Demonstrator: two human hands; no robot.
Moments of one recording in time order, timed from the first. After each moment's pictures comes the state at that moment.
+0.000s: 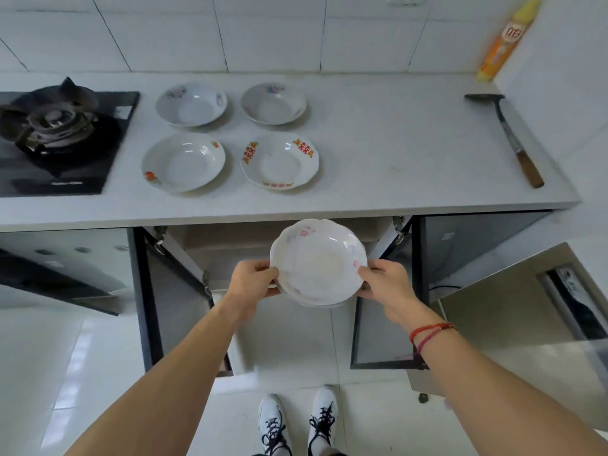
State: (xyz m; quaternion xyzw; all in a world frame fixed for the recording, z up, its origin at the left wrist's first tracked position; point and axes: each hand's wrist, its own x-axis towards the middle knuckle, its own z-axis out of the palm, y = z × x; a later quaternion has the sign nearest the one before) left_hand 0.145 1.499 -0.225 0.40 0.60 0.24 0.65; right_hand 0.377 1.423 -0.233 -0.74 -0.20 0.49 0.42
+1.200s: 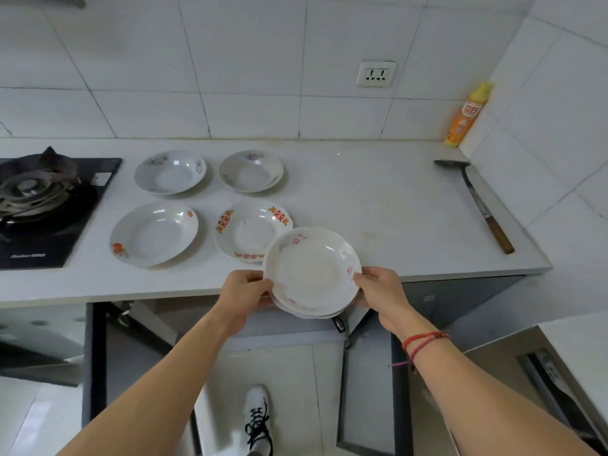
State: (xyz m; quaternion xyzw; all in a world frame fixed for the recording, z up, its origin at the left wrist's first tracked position) left_hand 0.220 1.585 -0.166 0.44 0.56 0.29 0.64; right_hand 0.450 1.513 -0.161 -0.72 -0.24 0.47 0.46
